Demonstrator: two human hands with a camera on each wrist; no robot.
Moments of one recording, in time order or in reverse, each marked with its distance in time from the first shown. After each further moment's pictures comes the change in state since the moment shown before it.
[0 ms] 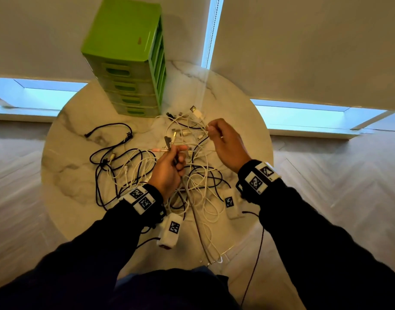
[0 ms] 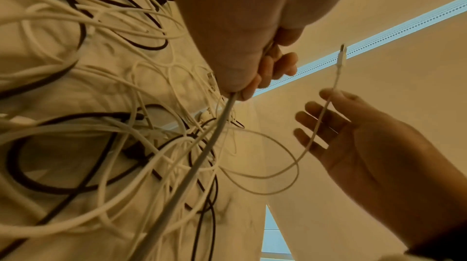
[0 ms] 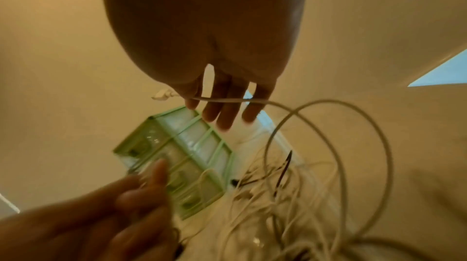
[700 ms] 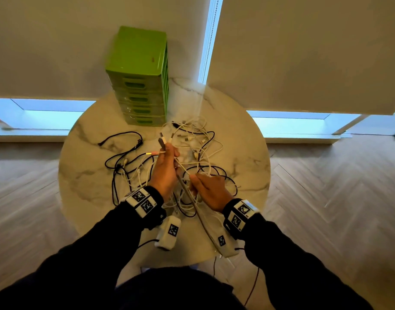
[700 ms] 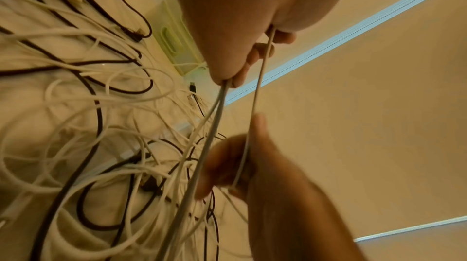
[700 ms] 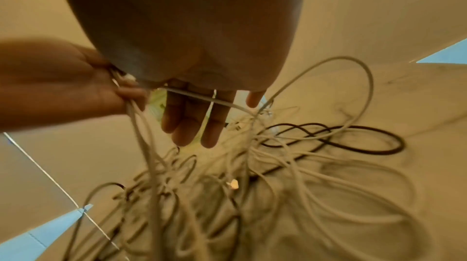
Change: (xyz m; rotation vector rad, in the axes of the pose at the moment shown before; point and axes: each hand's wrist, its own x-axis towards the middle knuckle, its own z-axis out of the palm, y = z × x) left_hand -0.051 0.030 -0.029 0.296 0.029 0.252; right_hand -0.114 -0.016 0.084 -0.154 -0.260 0.038
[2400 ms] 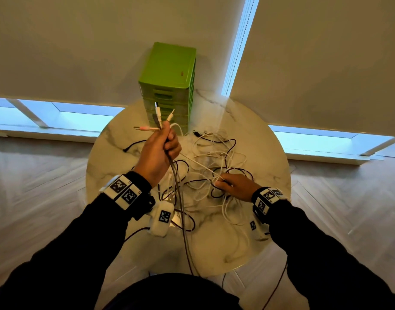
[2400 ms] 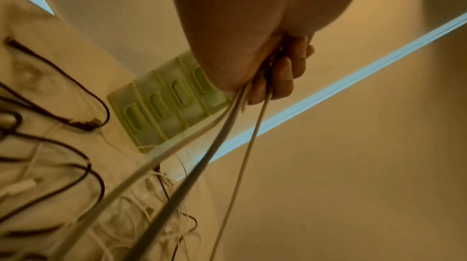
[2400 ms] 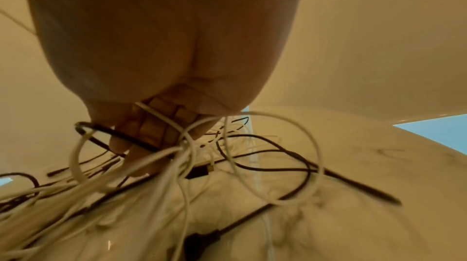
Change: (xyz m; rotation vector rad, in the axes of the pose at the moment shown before) left_hand 0.010 0.094 -0.037 -0.236 -0.183 0.103; right_hand 0.053 0.034 -0.052 -0.152 -0.323 -0.043
